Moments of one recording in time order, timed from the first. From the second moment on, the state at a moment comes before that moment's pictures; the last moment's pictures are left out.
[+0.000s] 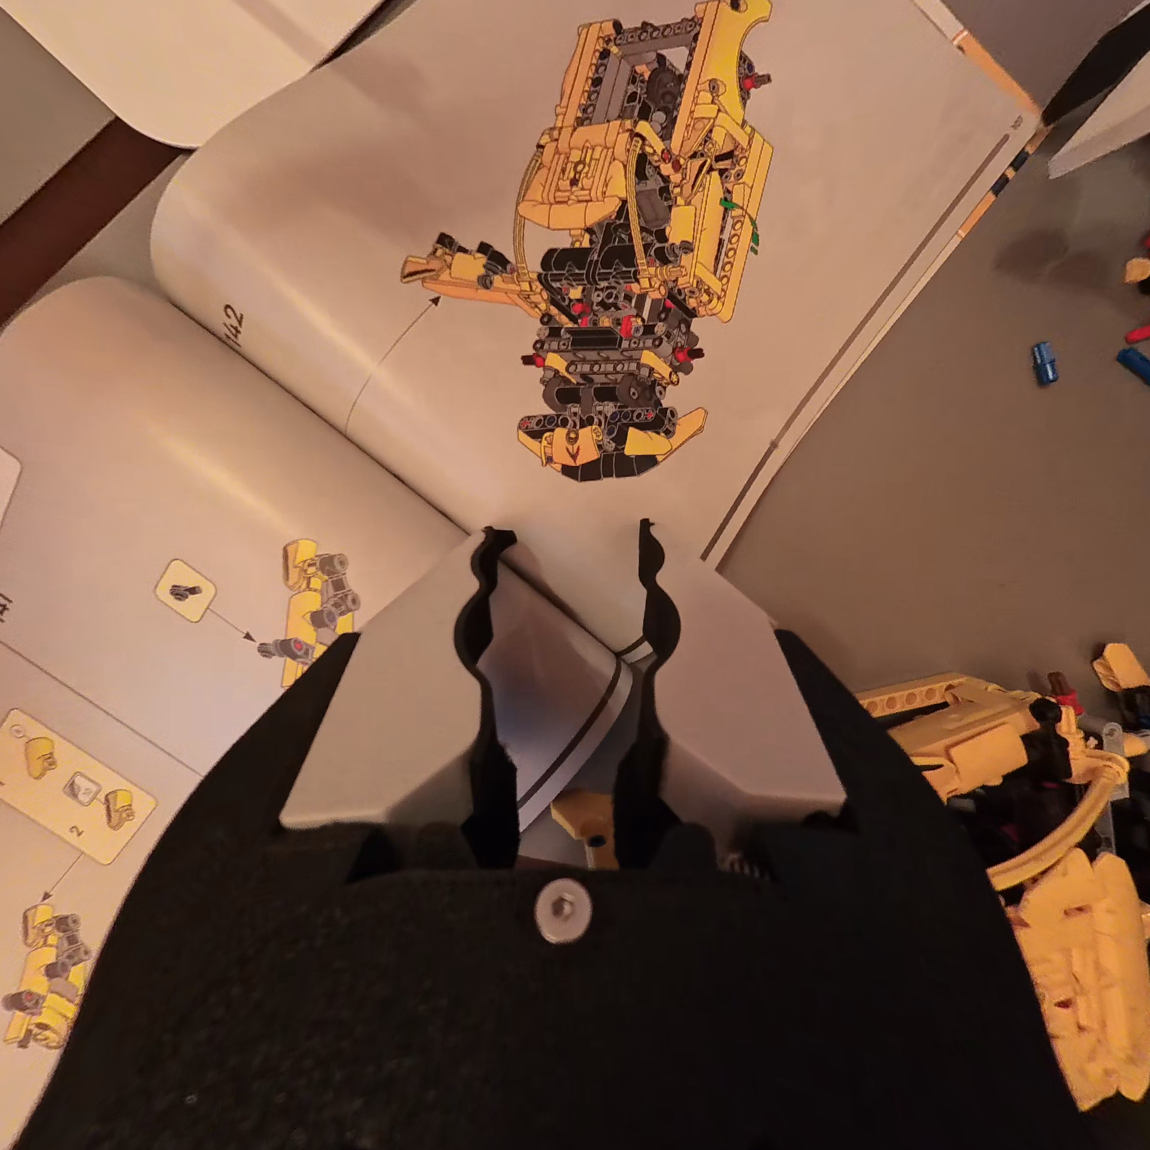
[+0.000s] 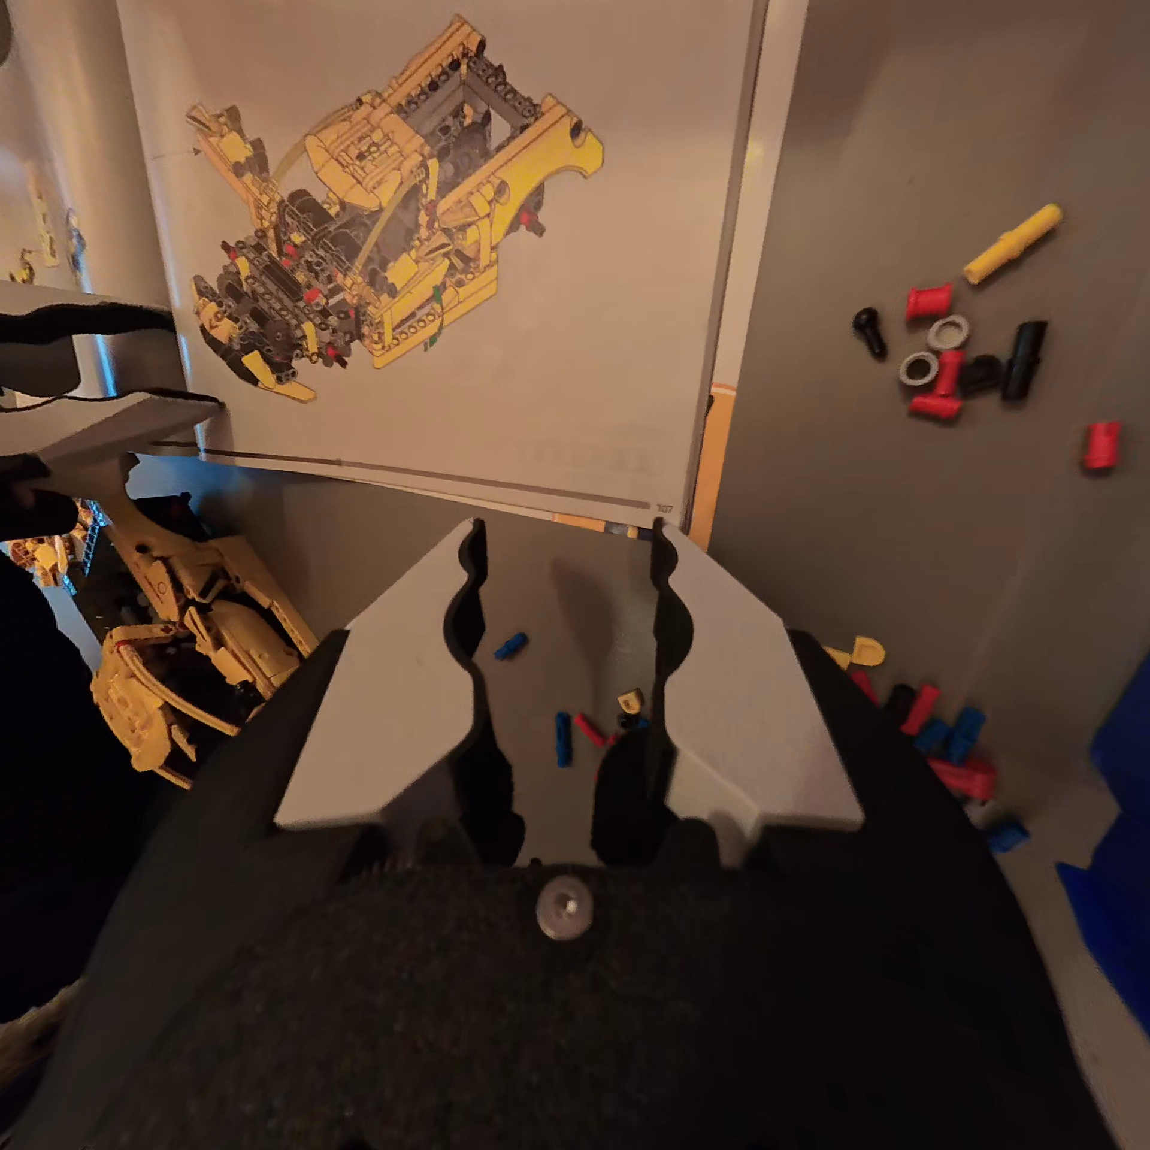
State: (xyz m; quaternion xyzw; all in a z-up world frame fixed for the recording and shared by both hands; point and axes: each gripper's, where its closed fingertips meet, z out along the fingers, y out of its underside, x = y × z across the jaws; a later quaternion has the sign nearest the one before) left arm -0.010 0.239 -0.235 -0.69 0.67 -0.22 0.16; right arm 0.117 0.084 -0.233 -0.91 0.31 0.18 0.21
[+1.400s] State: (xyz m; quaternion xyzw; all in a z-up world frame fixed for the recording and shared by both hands) left arm -0.008 0.239 -0.236 -0.69 0.67 -0.23 0.15; right arm 0.140 0.069 -0.251 -0.93 0.31 0.11 0.16
